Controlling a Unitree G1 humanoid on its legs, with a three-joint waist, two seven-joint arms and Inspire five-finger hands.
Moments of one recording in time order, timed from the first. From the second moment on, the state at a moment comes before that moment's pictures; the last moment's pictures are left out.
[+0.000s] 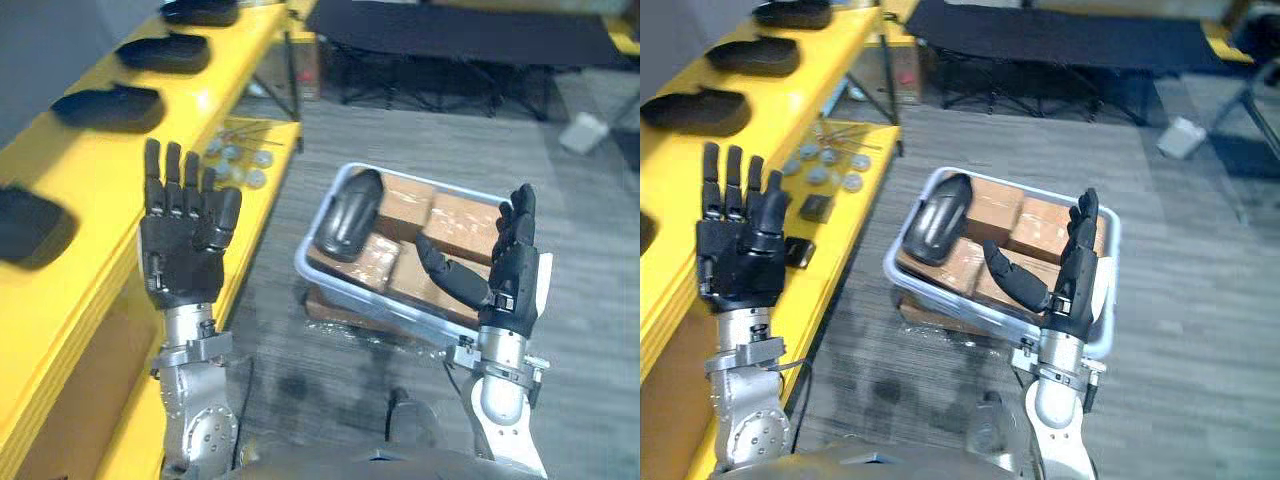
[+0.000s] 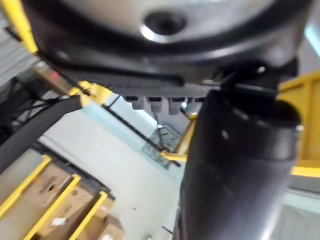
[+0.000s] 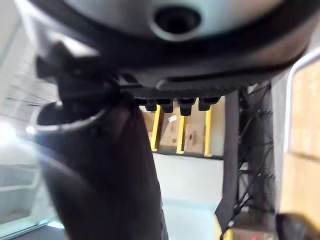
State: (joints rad) left arm 0.31 0.00 -0.10 -0.43 -0.75 -0.39 -0.05; right arm 0.41 -0.12 0.02 -0.28 -0.07 -0.35 -0.37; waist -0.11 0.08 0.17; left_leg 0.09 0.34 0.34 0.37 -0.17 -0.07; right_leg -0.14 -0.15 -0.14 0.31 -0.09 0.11
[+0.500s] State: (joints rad) left arm 0.34 0.02 -0.10 -0.40 -0.69 -0.38 -0.10; right arm 0.40 -0.14 -0.02 -0.05 0.18 -0.21 -0.22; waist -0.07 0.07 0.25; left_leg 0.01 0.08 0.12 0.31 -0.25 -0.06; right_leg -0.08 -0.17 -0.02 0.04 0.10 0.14
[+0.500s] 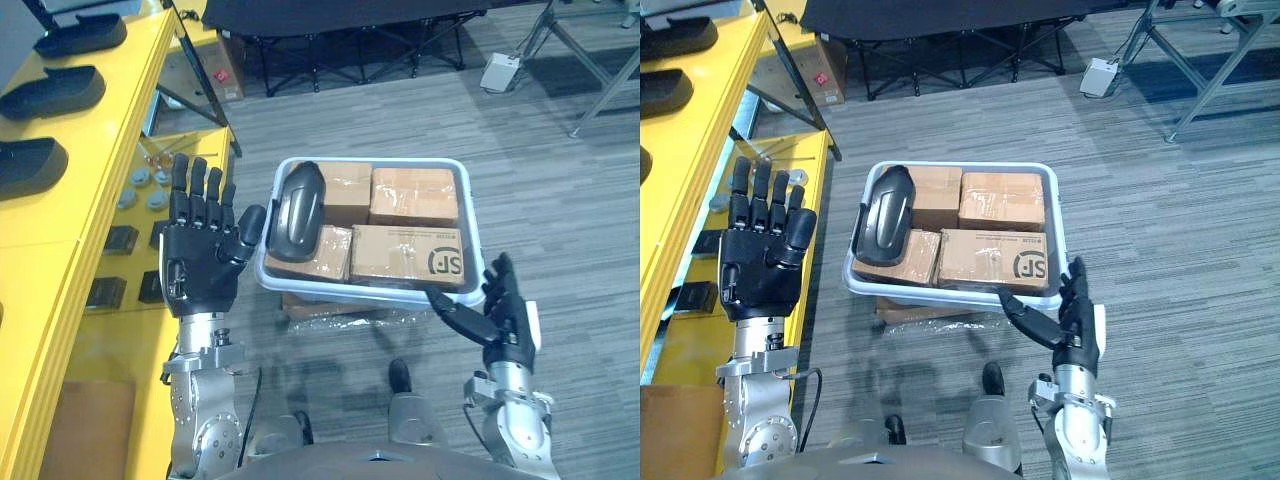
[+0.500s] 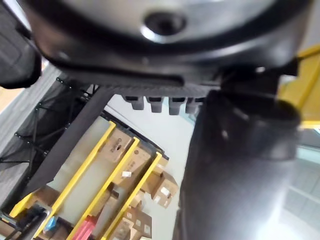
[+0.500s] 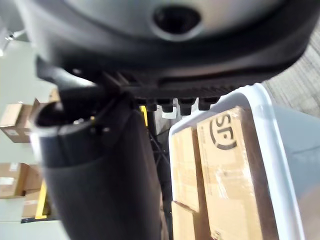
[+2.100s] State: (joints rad) left arm -0.05 0.17 -0.32 0.03 -0.62 -0.20 -0.05; right arm -1.12 -0.71 0.17 1.08 -0.26 0.56 0.06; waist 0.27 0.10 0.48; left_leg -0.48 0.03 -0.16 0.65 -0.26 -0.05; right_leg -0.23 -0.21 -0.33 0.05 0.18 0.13
